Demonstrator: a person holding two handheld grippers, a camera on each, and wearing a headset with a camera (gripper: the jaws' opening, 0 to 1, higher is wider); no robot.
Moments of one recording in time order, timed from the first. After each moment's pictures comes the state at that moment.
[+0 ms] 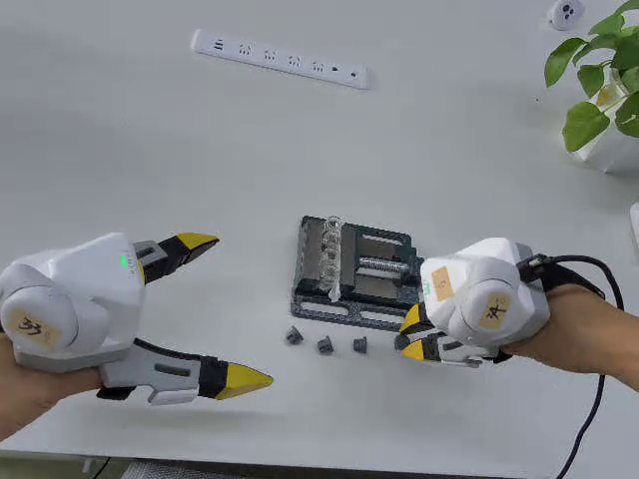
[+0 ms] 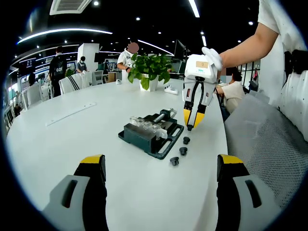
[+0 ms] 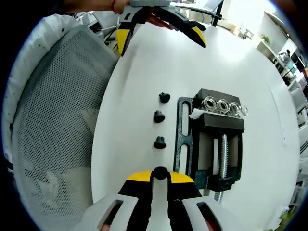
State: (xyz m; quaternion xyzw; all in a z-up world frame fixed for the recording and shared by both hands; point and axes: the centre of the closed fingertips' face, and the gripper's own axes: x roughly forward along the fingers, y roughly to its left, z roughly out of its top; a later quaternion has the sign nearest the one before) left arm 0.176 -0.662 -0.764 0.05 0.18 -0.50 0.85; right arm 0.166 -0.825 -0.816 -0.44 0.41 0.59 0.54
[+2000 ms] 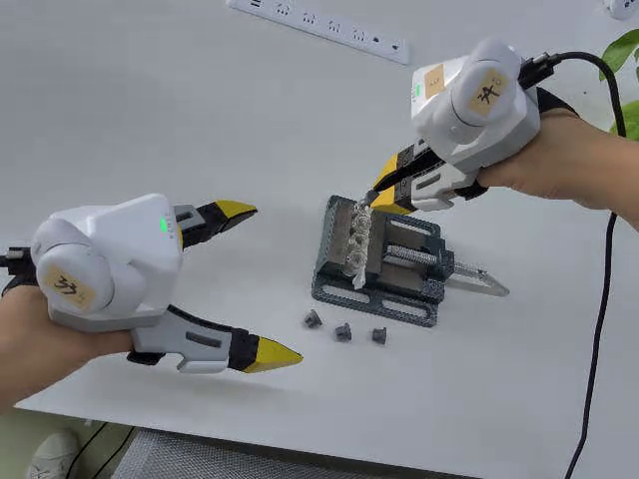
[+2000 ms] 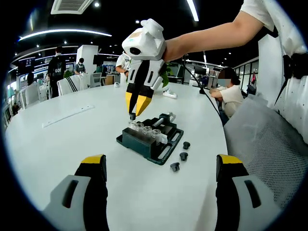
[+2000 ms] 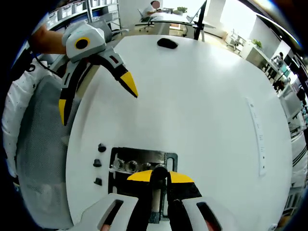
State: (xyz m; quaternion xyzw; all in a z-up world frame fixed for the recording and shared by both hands) left arm 0.182 -0.669 -0.764 0.04 0.17 -0.51 0.84; right arm 0.288 -0.734 -0.774 -0.42 0.38 0.60 0.57
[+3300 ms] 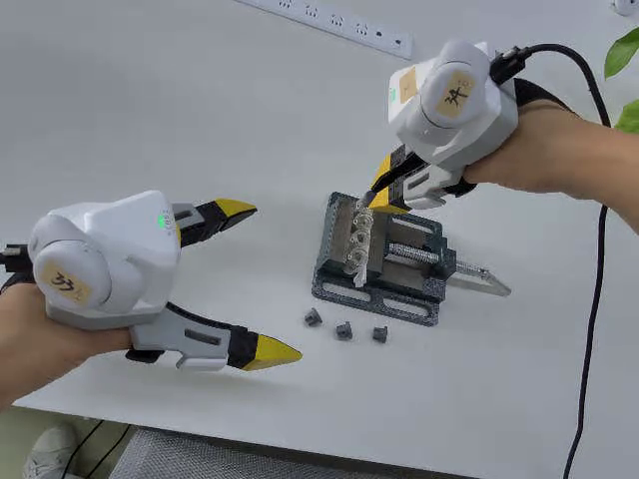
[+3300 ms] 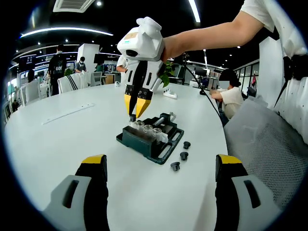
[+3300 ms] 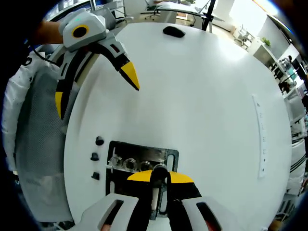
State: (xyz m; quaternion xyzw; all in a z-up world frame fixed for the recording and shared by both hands) left arm 0.183 -0.669 -0.768 0.03 0.18 -0.50 0.84; right arm 0.285 -0.732 -0.783 -0.47 0.40 0.58 0.53
